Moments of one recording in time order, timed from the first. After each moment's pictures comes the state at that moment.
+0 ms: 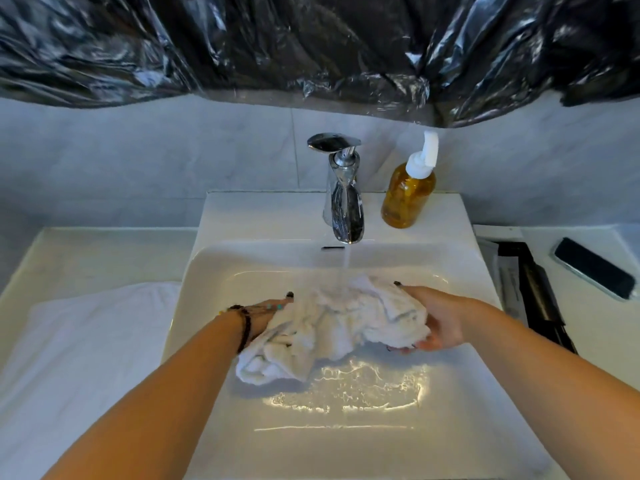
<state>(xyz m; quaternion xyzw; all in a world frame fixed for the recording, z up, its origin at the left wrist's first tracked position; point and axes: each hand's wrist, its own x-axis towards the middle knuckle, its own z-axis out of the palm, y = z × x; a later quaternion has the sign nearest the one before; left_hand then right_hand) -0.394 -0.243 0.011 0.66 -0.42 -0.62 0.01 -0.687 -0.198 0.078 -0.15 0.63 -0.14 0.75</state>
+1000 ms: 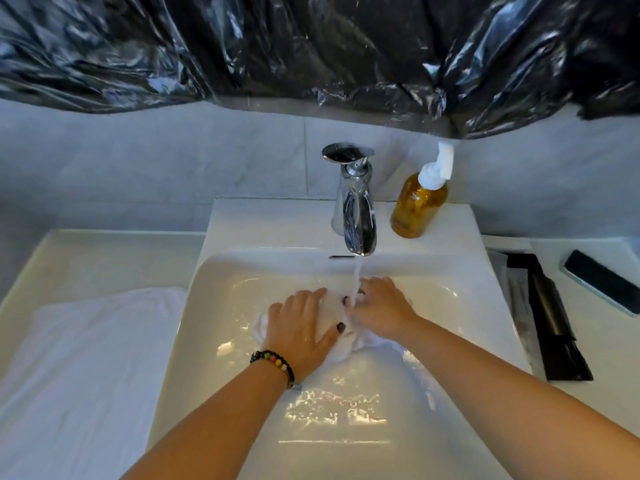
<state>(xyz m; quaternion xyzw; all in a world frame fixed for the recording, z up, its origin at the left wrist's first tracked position) -0.432 -0.202 -0.007 0.56 -0.82 -0.12 0.05 -0.621 -0.231 0.009 -0.68 0.68 -0.06 0.28</state>
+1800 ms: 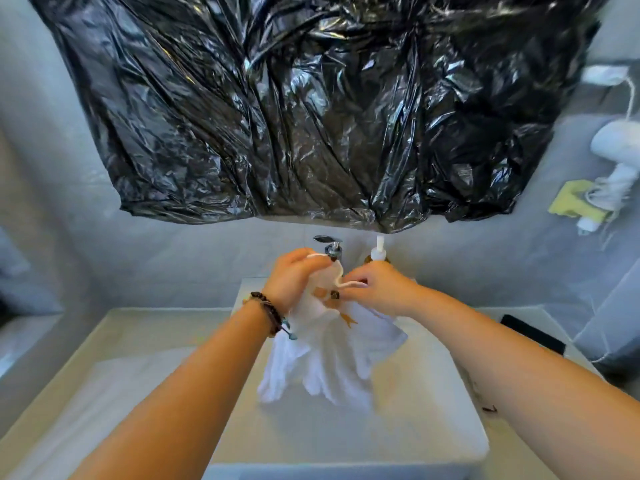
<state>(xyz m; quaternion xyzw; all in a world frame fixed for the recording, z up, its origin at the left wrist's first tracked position) -0.442 -0.158 0.253 0.43 -0.58 -0.52 0.46 -0.626 -0.147 0.245 -0.79 0.52 -0.22 0.25</state>
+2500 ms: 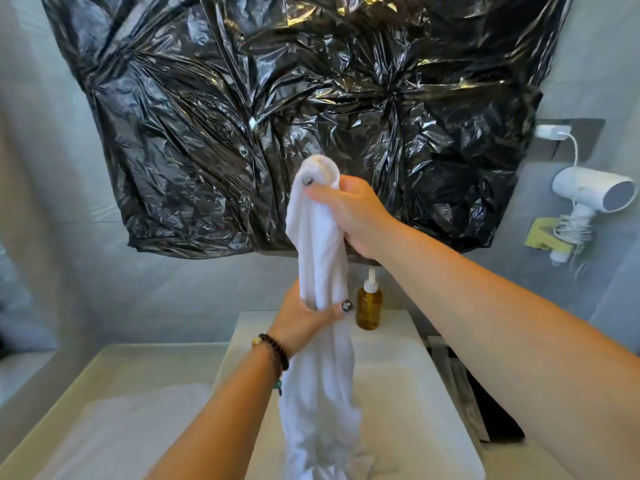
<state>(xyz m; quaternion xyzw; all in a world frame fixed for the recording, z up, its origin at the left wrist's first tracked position) -0.444 -0.131 0.253 0.37 -0.63 -0.49 0.48 -0.560 -0.128 0.404 -0.60 0.42 -0.55 0.40</state>
